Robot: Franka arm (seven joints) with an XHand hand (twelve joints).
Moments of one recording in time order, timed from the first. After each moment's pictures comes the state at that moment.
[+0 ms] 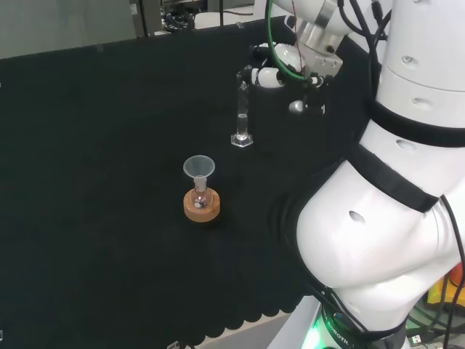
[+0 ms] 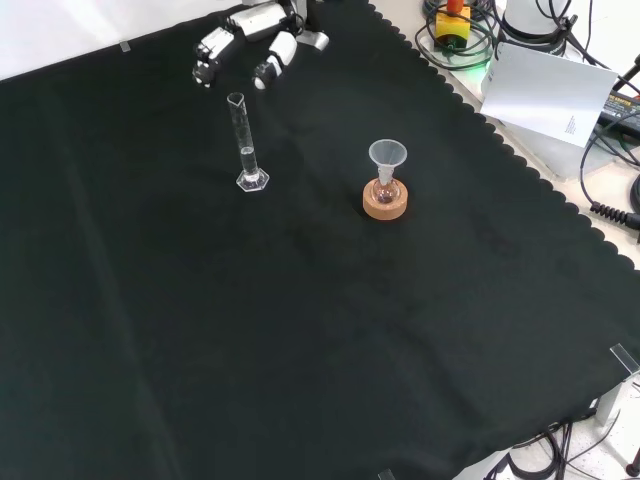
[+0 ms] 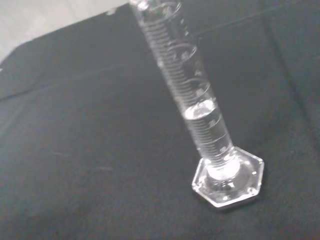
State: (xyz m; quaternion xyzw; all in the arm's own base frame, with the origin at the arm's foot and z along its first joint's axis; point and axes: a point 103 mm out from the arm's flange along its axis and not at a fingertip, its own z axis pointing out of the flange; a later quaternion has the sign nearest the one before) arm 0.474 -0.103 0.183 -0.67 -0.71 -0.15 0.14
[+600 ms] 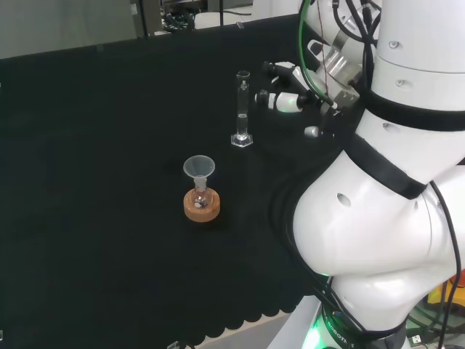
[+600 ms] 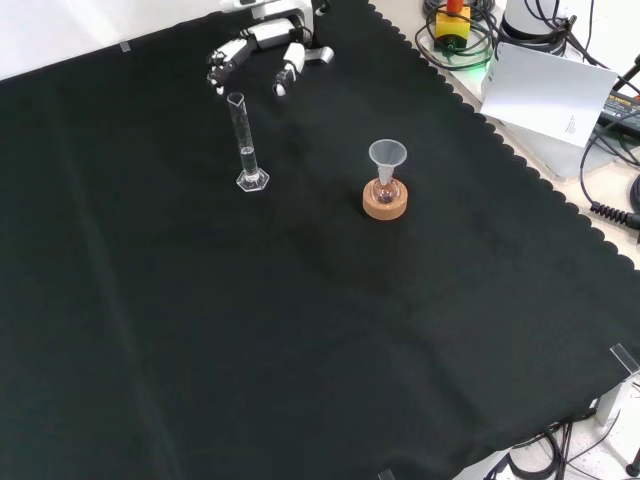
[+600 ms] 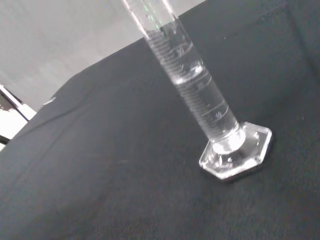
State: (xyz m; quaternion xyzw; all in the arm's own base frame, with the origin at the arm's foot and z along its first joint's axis) arm 0.452 -0.126 0.133 -0.63 -0.72 -0.25 0.17
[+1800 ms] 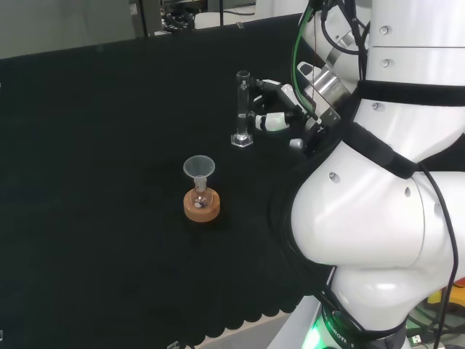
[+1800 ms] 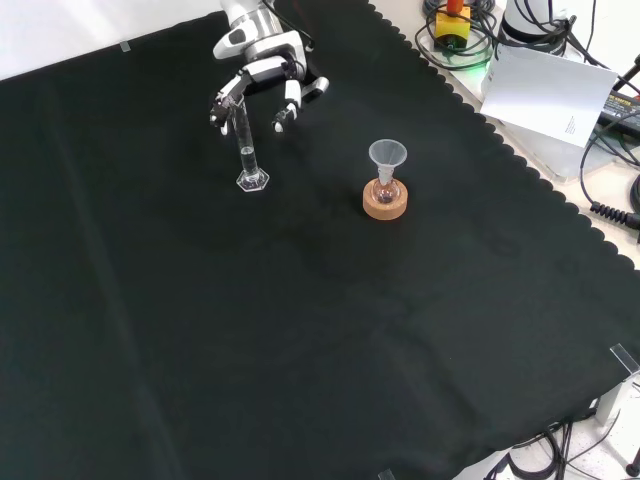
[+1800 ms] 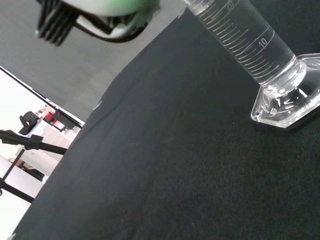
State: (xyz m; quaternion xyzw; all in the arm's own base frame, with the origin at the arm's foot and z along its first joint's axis) arm 0.477 -0.099 0.084 -0.58 -0.70 -0.32 0.27
